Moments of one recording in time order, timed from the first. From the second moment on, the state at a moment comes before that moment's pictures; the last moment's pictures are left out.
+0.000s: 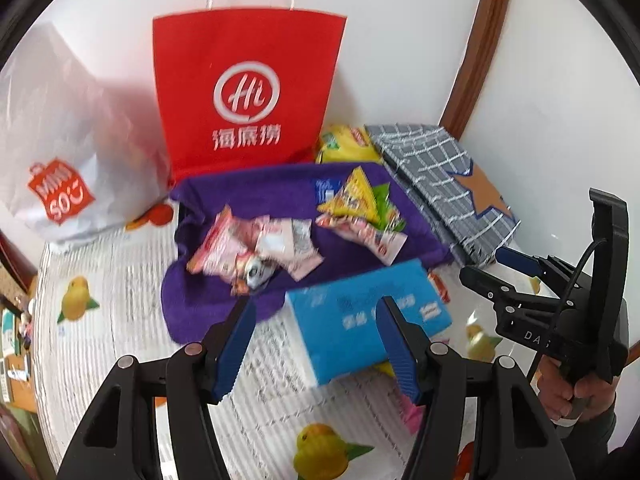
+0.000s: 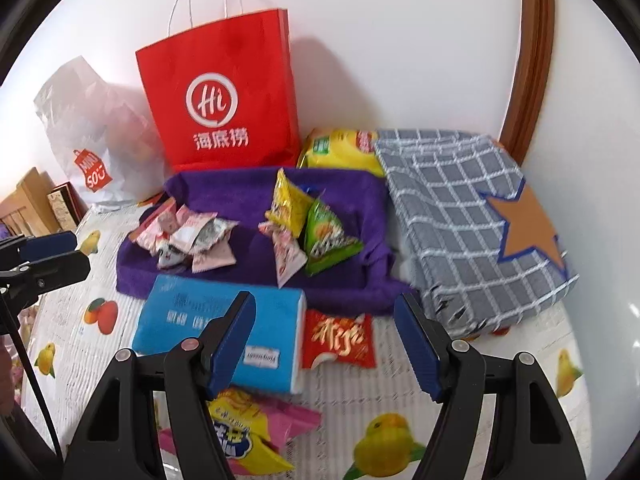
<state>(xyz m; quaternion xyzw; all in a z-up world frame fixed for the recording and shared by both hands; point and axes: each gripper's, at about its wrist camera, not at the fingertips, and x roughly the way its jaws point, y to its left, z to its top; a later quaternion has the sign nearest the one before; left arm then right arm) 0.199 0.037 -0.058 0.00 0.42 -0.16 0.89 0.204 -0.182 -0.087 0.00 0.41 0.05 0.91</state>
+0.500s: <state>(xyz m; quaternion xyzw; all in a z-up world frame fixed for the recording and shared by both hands) 0.191 0.068 -0.092 -0.04 0.45 -0.13 0.88 0.183 -0.186 -0.114 0.00 0.43 0.06 0.90</state>
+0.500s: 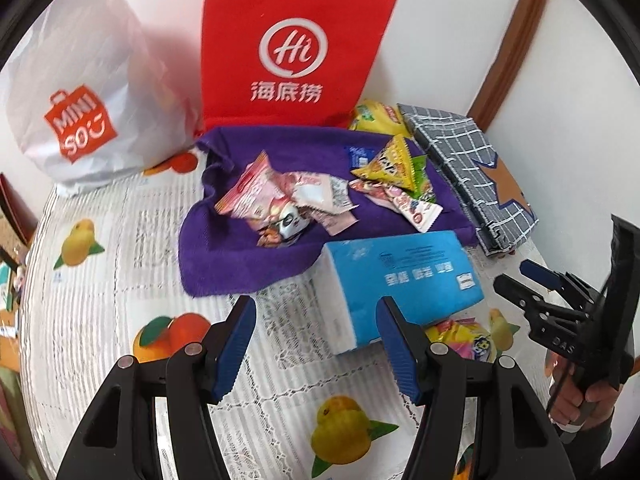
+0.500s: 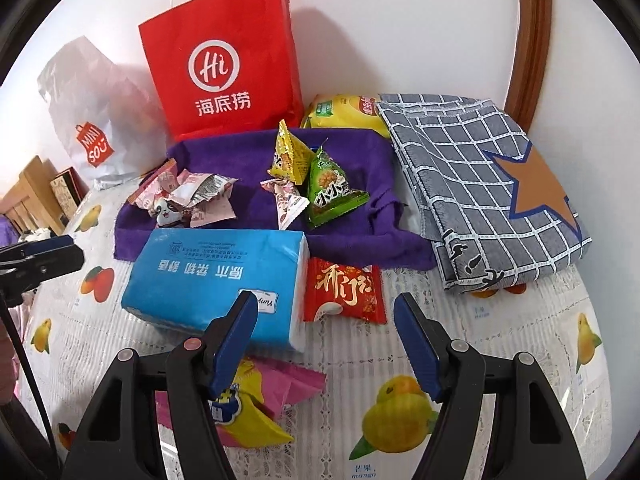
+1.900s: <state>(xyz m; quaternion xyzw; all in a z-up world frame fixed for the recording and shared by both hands) 0.193 0.070 -0.106 -0.06 0.47 -0.06 0.88 0.257 -0.208 -0.172 0.02 0.48 0.09 0.87</state>
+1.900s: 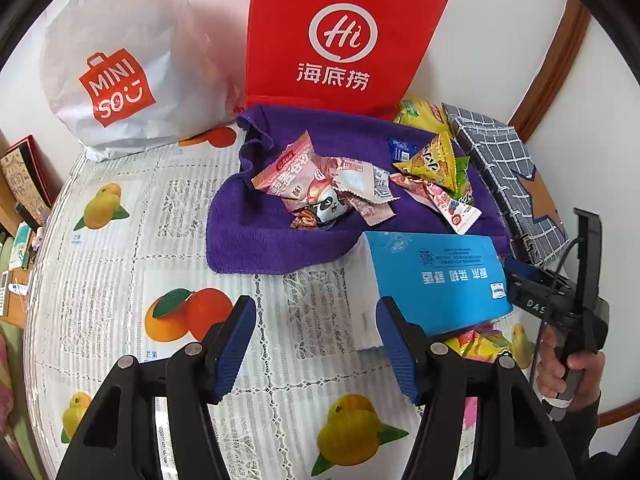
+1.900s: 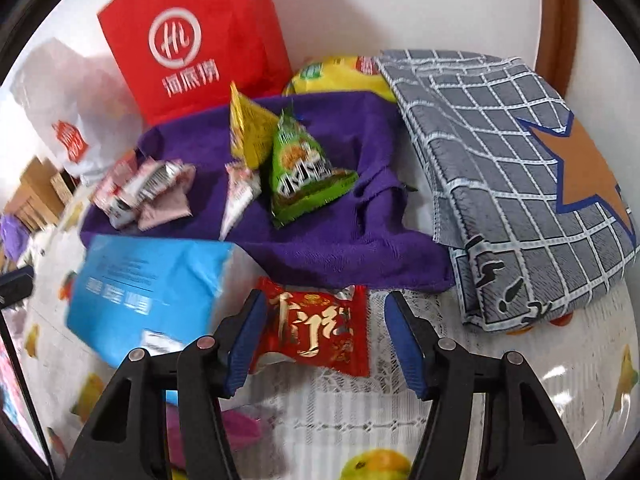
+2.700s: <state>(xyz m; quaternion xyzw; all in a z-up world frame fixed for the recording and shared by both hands) 0.169 -0.013 -0.114 -0.07 0.49 -0.19 0.85 0.221 -0.244 -0.163 0.05 0.45 0.12 0.88</state>
